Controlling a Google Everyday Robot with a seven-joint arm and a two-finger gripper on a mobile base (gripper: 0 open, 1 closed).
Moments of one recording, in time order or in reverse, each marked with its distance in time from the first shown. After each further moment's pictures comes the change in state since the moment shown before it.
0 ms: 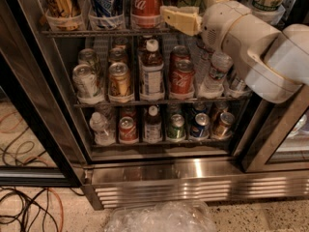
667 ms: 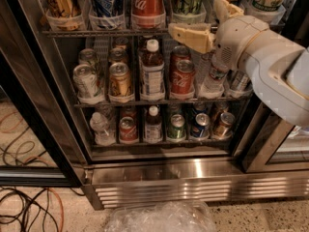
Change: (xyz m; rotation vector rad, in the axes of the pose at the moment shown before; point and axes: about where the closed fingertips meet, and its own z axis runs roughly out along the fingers) arm 0.004 0.014 -0.054 -0.004 0.058 -0.018
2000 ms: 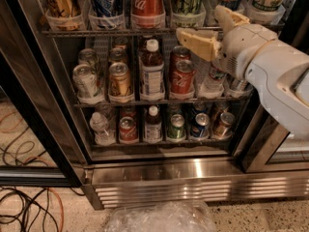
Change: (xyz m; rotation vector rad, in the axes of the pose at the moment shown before) arm 0.004 0.006 -0.023 0.025 0.021 -0.003
